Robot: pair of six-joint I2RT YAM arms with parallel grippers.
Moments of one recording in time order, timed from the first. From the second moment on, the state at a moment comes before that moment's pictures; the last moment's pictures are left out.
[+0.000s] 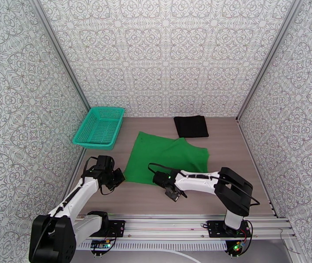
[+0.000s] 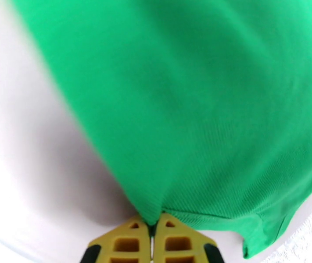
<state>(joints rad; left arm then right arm) -0.05 1.08 0.58 -0.69 0.27 -0.74 1.13 1.79 1.10 -0.89 0.21 0.21</state>
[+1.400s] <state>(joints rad) 0.03 1.35 0.79 -0.79 0.32 -0.69 1.09 1.67 1.11 -0.93 -0.02 0.06</state>
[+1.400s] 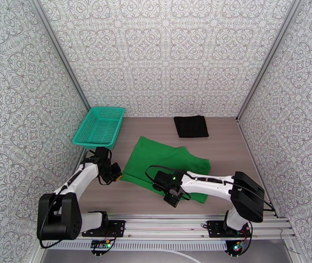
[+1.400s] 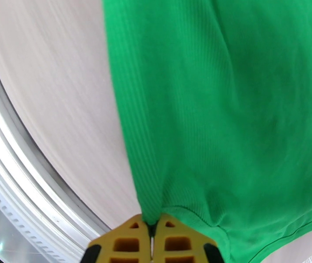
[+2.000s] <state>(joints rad) 0.00 1.56 0.94 -0.80 0.33 -0.65 0.95 1.72 1.12 -0.94 -0.10 -0.11</state>
